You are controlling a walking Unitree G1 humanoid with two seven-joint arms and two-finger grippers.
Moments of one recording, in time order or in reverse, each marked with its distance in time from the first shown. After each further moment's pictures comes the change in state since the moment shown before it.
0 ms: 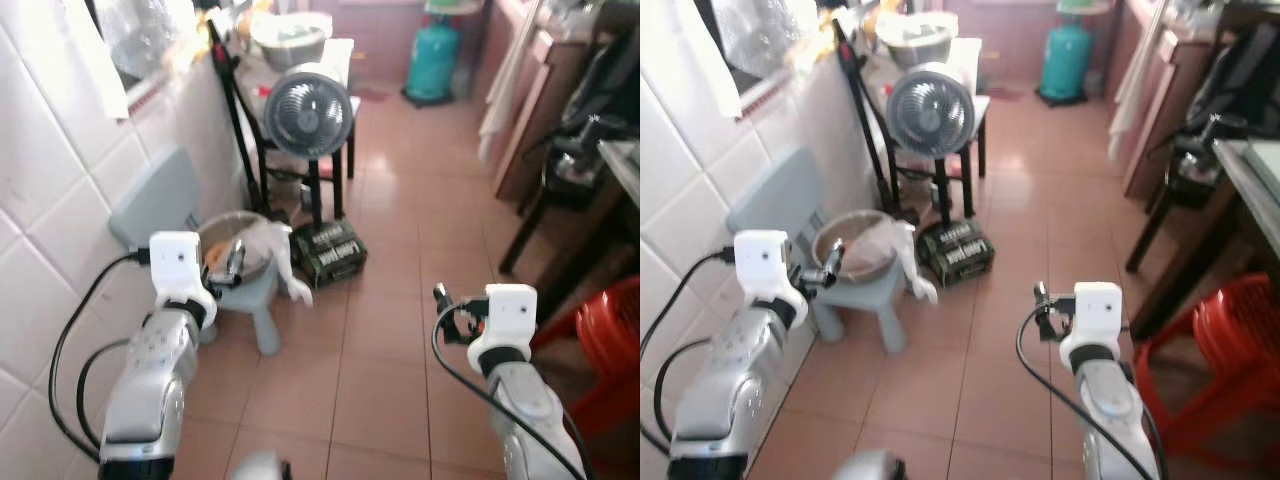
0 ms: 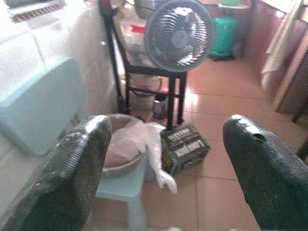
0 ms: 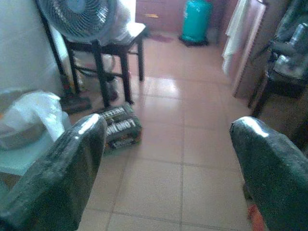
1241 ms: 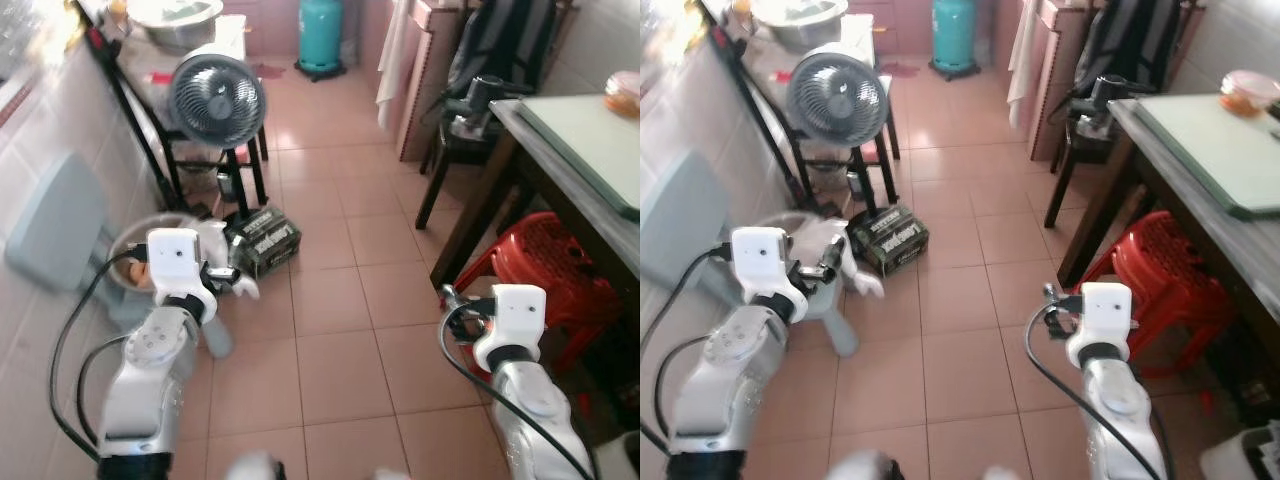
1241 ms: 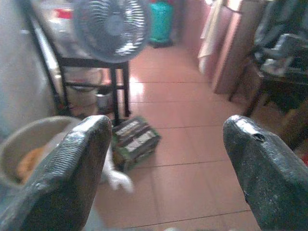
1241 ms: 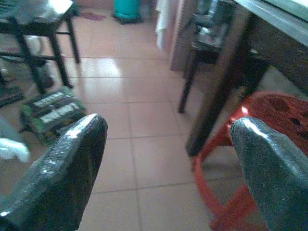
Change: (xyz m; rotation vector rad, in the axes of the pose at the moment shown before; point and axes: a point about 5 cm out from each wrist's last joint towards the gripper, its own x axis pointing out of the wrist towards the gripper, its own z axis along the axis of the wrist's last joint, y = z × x) left arm -0.003 0.005 -0.006 -0.010 0.008 0.003; right arm 0.005 -0.004 0.000 -0.010 0.005 -0.008
